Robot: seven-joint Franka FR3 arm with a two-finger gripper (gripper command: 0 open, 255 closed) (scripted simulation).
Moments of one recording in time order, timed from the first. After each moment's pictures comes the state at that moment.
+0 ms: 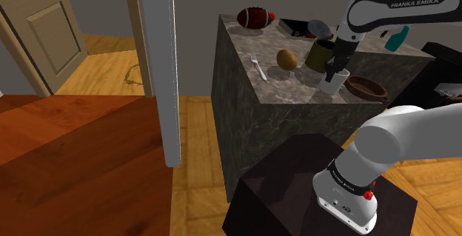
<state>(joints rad) -0.20 -0.72 -0.38 -2.62 -0.34 1.87 -0.16</state>
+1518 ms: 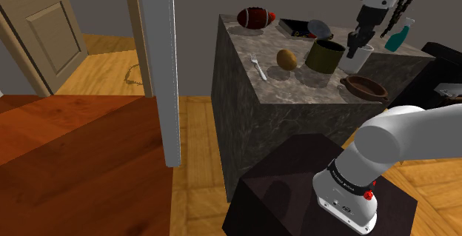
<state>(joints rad) -0.20 -0.73 -0.38 -2.34 -0.32 1.60 -0.26</state>
